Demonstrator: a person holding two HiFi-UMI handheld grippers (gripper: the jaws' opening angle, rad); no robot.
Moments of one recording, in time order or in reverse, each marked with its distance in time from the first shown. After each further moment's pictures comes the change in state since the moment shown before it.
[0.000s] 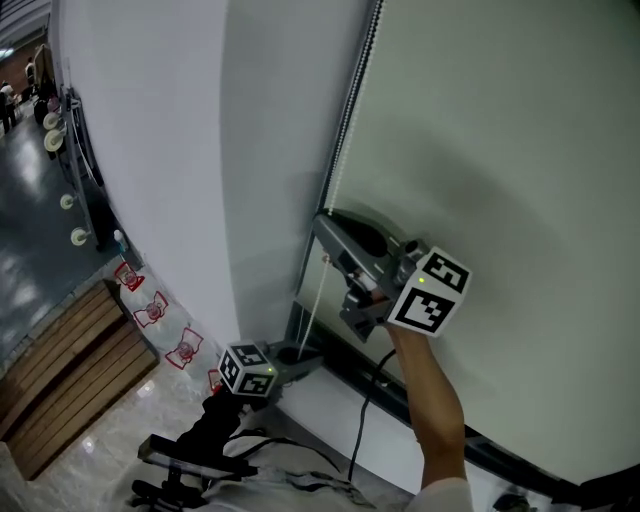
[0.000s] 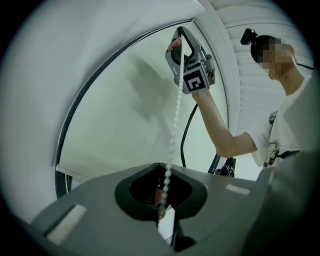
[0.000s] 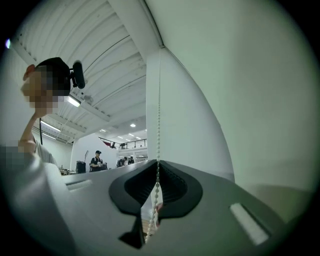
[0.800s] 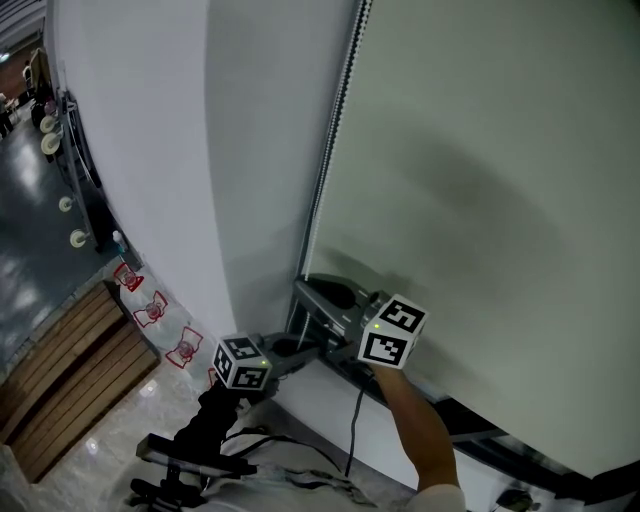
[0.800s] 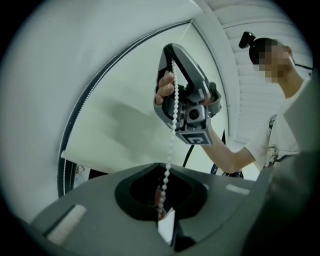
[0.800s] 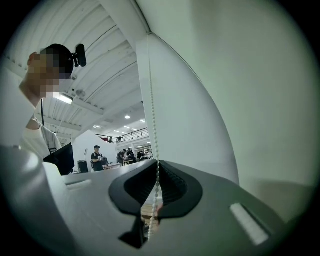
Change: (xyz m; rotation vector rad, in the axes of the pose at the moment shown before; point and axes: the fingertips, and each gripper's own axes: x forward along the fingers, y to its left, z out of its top) left arm -0.006 0.002 0.020 0.018 -0.022 0.010; right arm -0.029 -0.001 -0.123 0.114 0.148 -0.037
